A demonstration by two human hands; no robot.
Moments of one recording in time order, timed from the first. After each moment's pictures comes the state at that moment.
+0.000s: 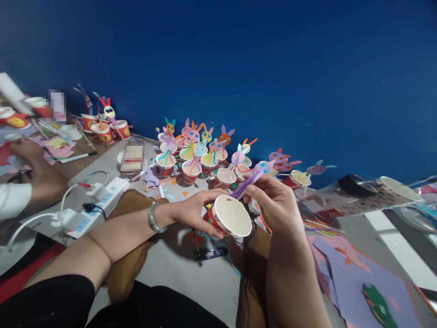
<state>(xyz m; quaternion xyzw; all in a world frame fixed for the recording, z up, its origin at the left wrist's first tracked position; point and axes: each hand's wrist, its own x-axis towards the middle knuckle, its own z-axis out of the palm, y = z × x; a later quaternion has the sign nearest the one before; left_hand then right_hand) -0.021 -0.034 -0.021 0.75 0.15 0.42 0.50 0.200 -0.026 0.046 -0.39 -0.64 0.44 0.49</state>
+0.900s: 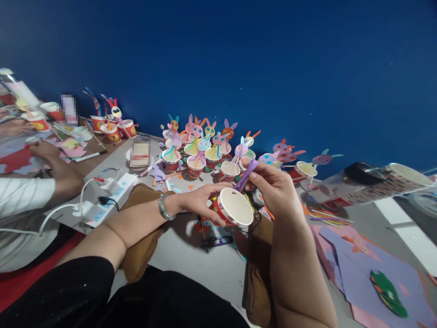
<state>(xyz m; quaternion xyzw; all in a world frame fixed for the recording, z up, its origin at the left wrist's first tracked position) -0.020 -0.034 -0.027 0.71 0.18 0.37 0.57 0.197 -0.023 0.041 -0.39 -0.65 0.43 0.48</state>
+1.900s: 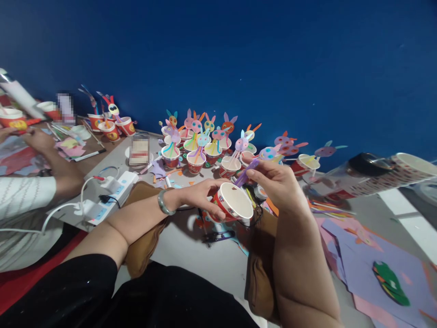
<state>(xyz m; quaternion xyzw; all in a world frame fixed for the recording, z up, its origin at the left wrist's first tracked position) -0.024 -0.031 -0.017 0.70 0.19 0.32 0.61 0.206 -0.016 0.034 -0.42 -0.69 0.40 0.44</state>
